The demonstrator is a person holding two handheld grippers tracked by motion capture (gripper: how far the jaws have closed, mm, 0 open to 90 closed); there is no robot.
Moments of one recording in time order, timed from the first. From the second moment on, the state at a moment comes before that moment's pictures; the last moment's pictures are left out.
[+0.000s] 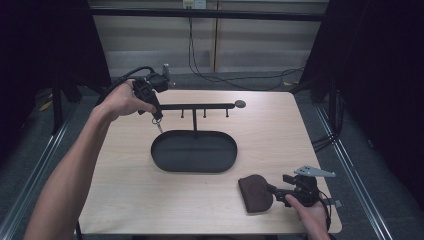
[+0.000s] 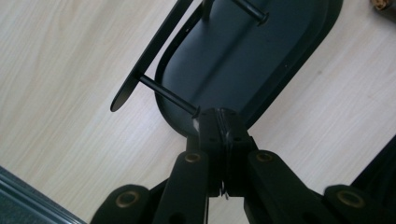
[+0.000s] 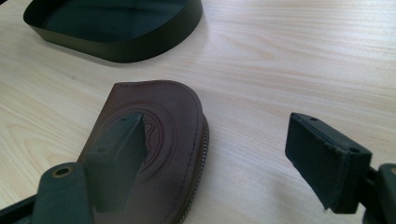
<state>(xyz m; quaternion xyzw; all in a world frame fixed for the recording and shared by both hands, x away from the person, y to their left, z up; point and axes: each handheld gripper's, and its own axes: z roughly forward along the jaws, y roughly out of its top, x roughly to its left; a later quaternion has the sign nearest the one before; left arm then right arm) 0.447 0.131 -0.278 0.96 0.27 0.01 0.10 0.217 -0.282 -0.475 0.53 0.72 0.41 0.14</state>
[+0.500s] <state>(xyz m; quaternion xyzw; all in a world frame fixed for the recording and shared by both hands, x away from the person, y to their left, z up) 0.459 0.130 -0.283 0.95 0.28 0.01 0.09 0.217 -0.283 -0.476 0.53 0.72 0.41 0.14</state>
